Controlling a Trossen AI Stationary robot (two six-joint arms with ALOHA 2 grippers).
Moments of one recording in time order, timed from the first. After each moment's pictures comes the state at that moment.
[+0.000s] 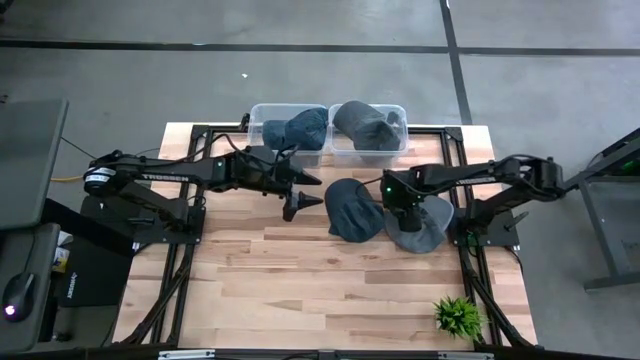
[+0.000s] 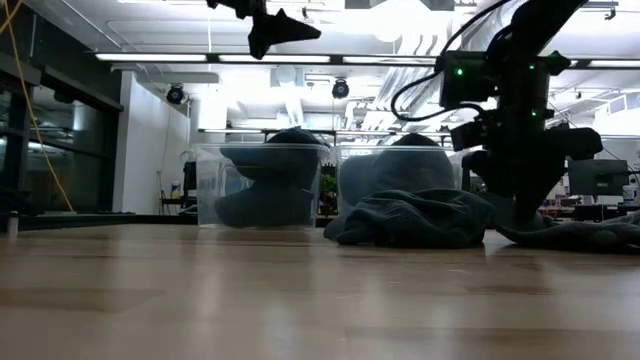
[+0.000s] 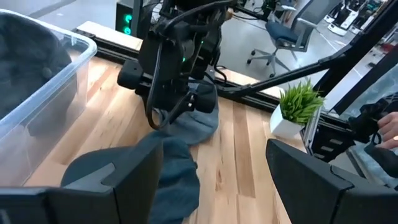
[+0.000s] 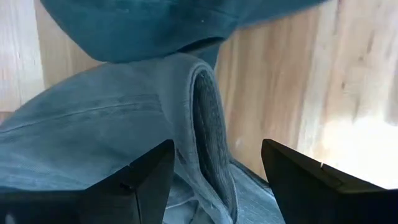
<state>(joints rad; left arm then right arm) 0.07 1.29 1.05 -0.05 0.10 -0.29 -0.25 1.39 0.70 -0.72 0.00 -0.27</state>
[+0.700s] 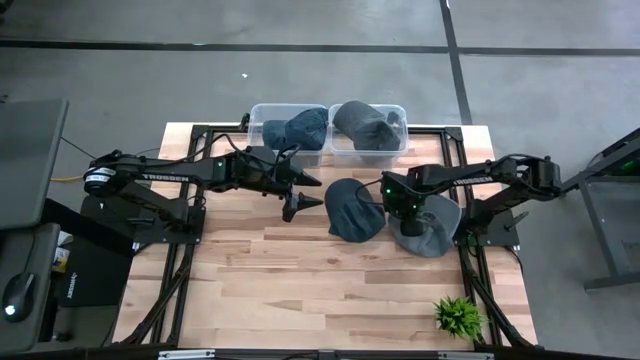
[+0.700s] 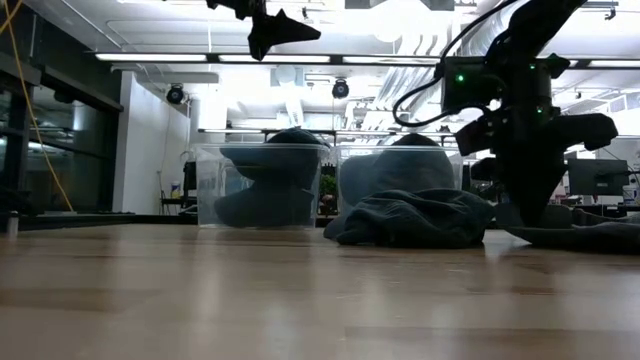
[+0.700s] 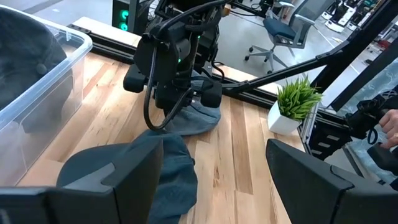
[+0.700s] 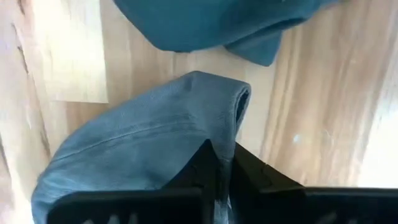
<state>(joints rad) 0.07 1.29 1.05 -0.06 0.12 -0.29 -0.25 1.41 0.71 -0.76 -0.15 -0.23</state>
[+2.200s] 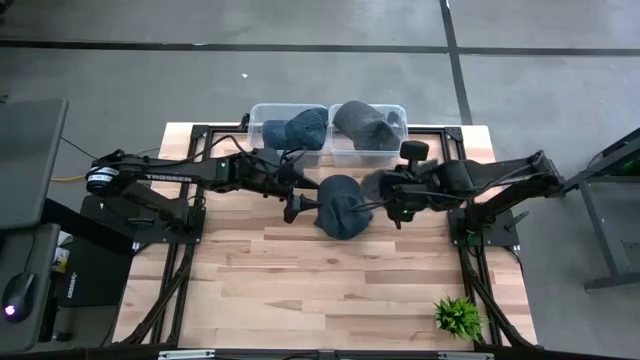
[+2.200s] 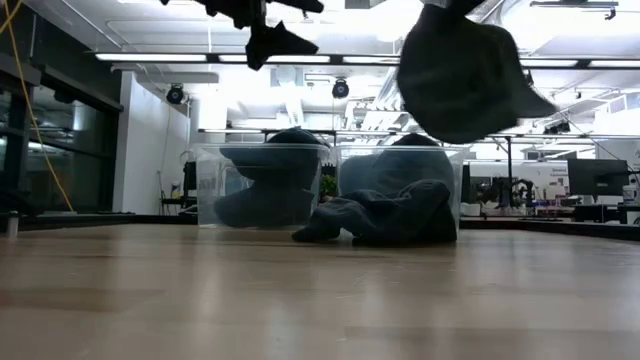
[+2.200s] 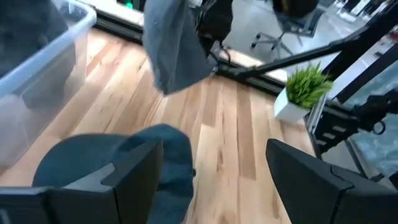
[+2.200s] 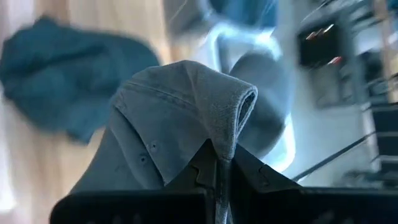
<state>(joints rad) 0.07 1.31 1.05 -0.11 0.11 -0.32 0.21 1.41 1.53 -1.33 0.77 0.10</state>
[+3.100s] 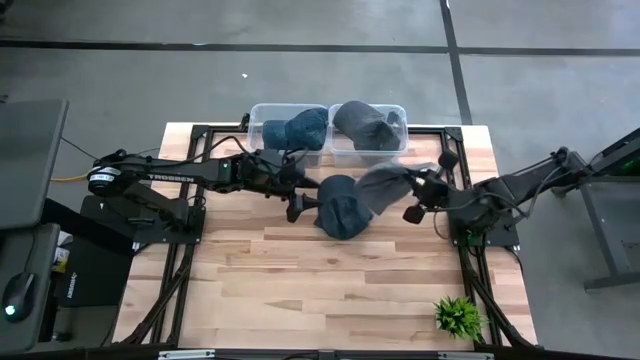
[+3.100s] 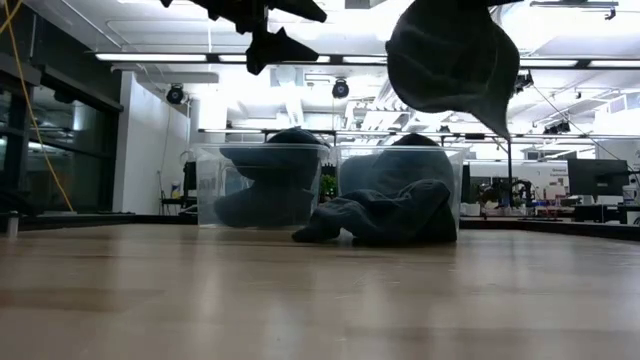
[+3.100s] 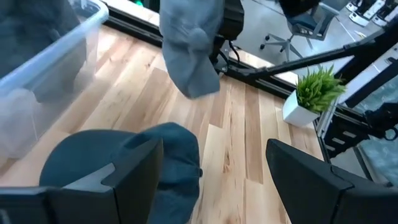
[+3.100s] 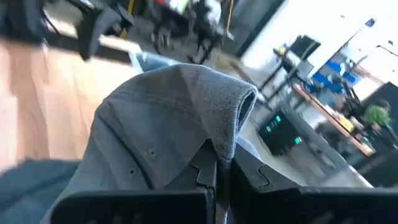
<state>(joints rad) 0.07 1.33 1.05 -0.10 0.07 -0.35 0.41 0.85 0.83 -0.35 1.07 -0.19</state>
